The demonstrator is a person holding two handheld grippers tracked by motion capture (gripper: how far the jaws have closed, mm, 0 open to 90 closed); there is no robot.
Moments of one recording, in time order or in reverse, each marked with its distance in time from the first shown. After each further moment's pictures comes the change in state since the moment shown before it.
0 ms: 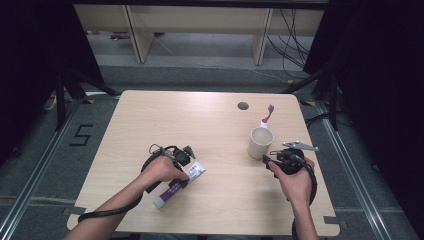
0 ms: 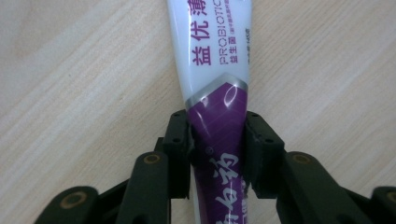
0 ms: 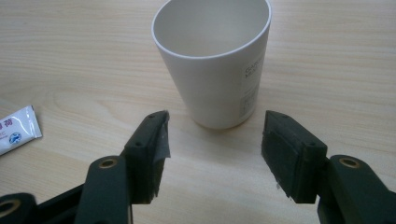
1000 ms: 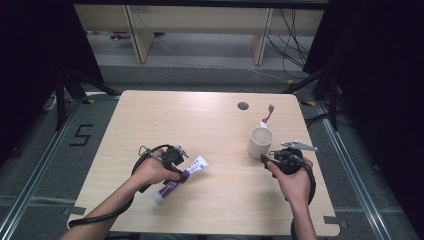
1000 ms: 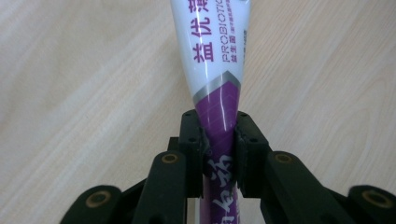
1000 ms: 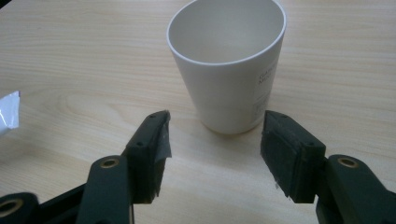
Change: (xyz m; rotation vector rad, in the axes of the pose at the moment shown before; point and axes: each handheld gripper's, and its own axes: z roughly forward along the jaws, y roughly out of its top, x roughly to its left) left arm 0.010 -0.020 -0.020 -0.255 -0.060 0.160; right arm 0.007 0.000 -0.001 -0.005 0.025 0.038
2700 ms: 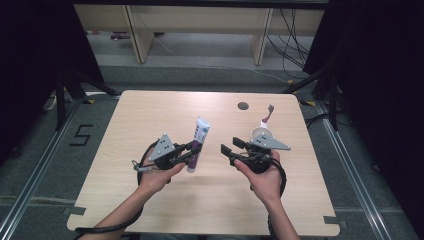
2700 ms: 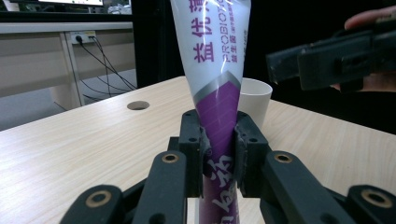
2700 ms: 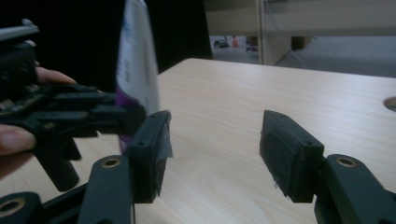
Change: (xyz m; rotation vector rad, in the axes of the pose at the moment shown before) left arm -0.014 -0.005 -0.006 -0.998 0.100 0.040; right arm 0.089 0.020 0.011 -0.306 0.392 -0.210
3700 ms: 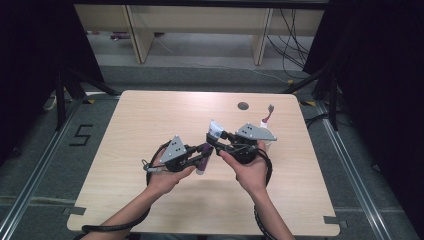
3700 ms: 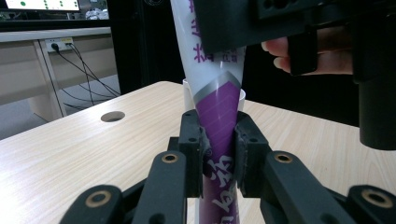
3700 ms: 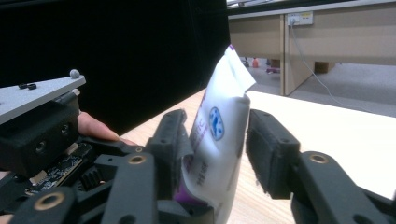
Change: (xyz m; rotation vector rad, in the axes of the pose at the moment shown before) left arm -0.021 0.008 0.017 -0.005 -0.066 0.044; right arm 0.025 0.028 0.026 -0.065 0.094 -0.026
